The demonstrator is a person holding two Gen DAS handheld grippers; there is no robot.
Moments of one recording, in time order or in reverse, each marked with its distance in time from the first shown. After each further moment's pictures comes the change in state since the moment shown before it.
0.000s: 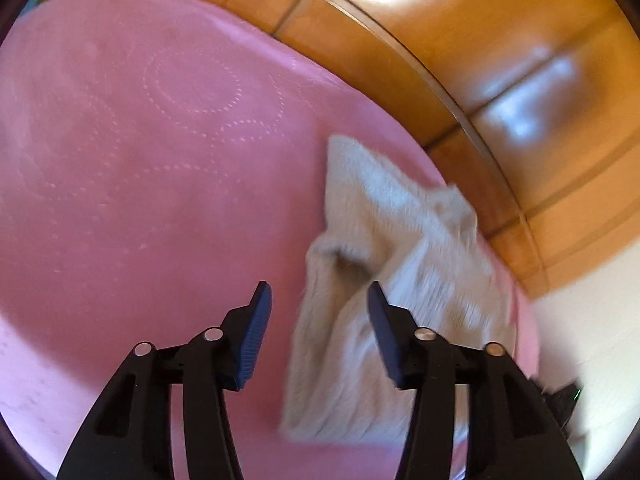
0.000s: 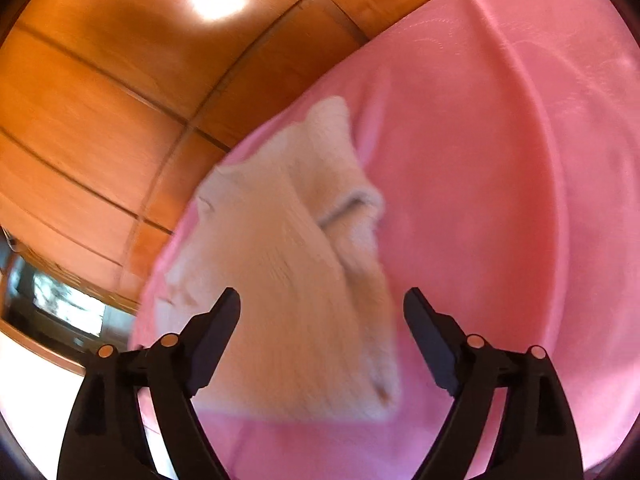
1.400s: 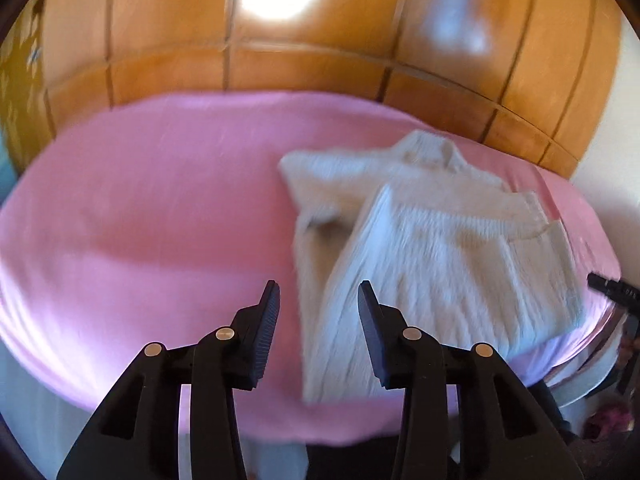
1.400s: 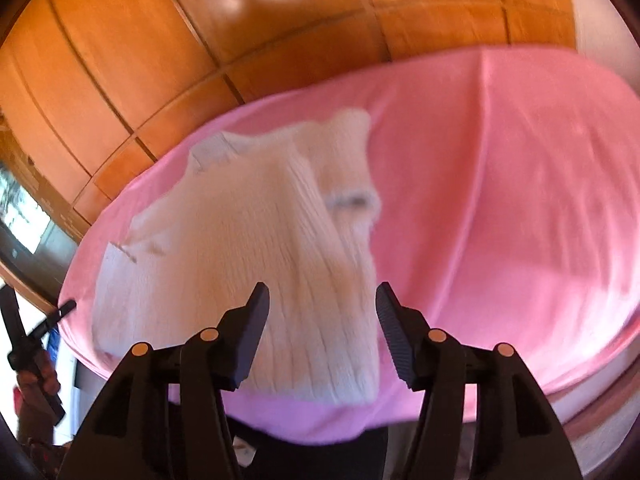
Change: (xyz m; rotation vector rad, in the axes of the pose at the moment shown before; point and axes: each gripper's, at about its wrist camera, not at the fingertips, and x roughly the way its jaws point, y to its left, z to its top) left arm -0.071 -0.066 -0.085 0.485 -0.089 0.212; right arm -0.070 0.045 -0.084 -0.330 -0.030 -0.183
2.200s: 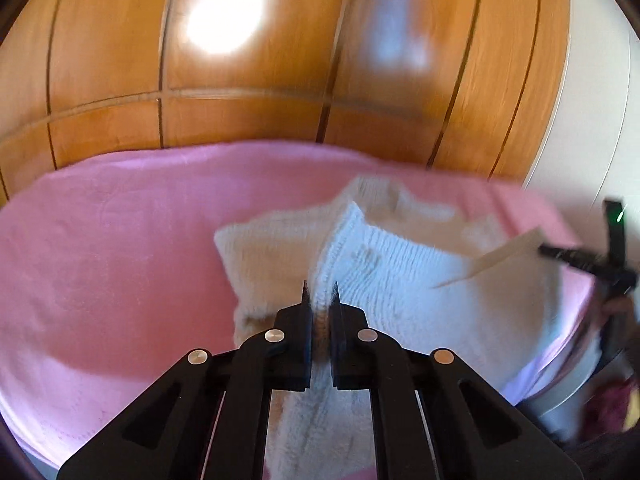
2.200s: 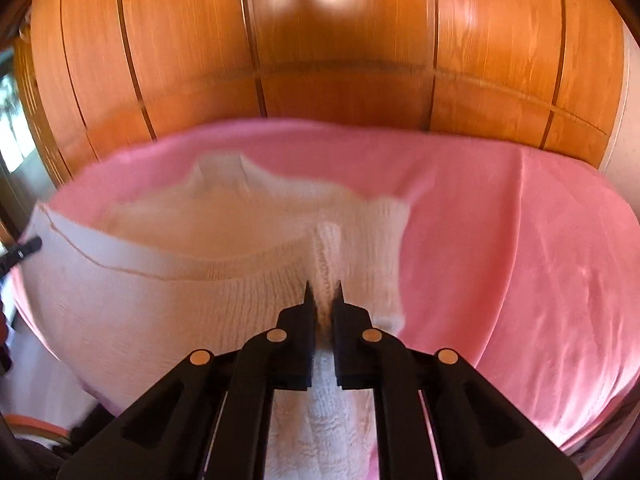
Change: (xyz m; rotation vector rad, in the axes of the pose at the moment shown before) left arm 0.001 0.001 0.040 0.035 -0.129 -0.206; right arm 0.018 0.049 0.057 -0.264 -0.072 -0.104
